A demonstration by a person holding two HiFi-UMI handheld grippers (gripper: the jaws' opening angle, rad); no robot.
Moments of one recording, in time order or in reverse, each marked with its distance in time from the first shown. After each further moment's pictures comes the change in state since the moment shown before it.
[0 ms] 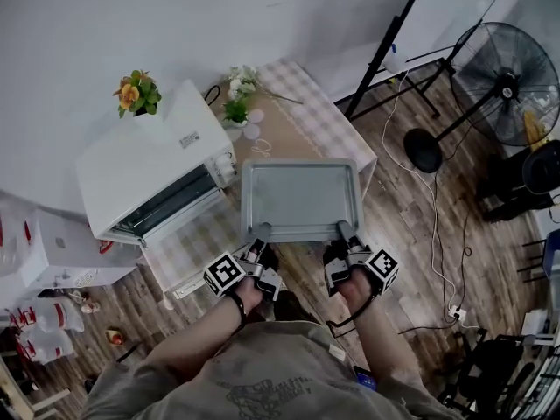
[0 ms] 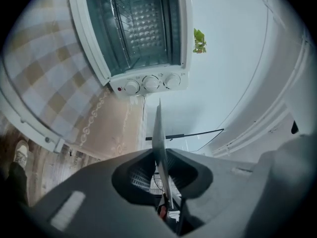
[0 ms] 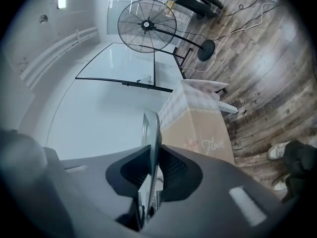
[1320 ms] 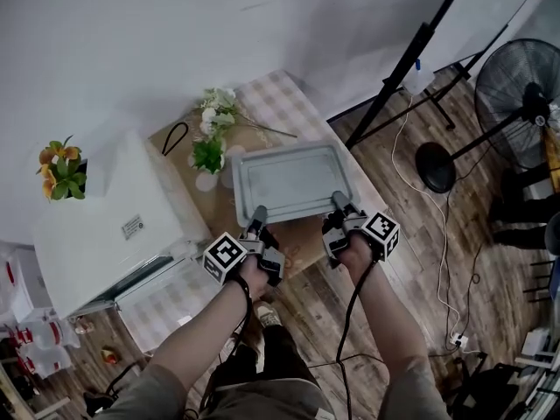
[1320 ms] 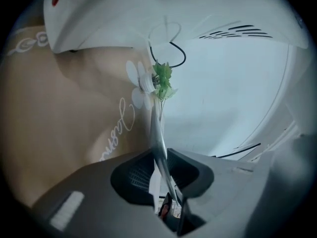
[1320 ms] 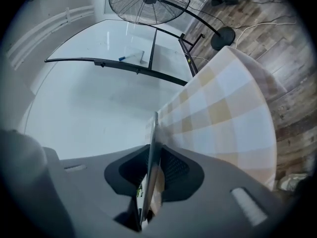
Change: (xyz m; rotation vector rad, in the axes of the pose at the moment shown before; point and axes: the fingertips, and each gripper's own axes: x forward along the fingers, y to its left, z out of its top) left arm 0.240 0.089 0.094 -0.052 -0.143 0.162; right arm 0.279 -0.020 0.125 -0.077 0.117 -0.062
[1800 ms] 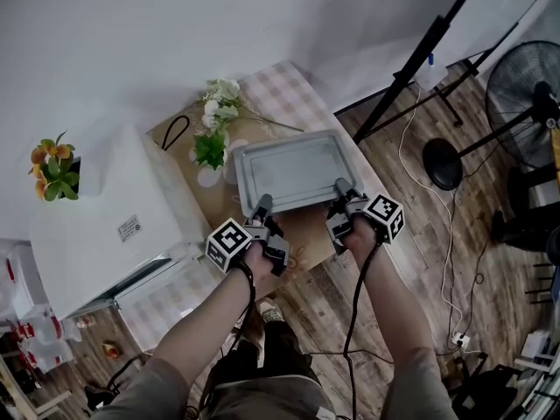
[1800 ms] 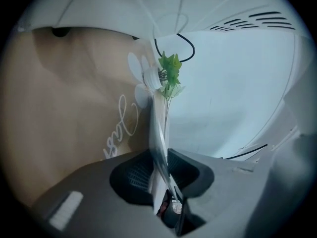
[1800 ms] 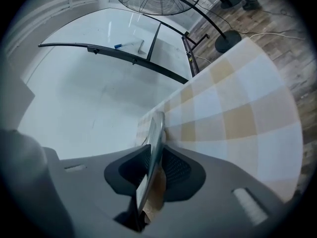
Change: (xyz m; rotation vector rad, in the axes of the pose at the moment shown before) left arm 0.029 0.017 0.009 -0.009 0.010 0.043; right arm 0.040 -0.014 0.010 -0.069 0.040 -0.089
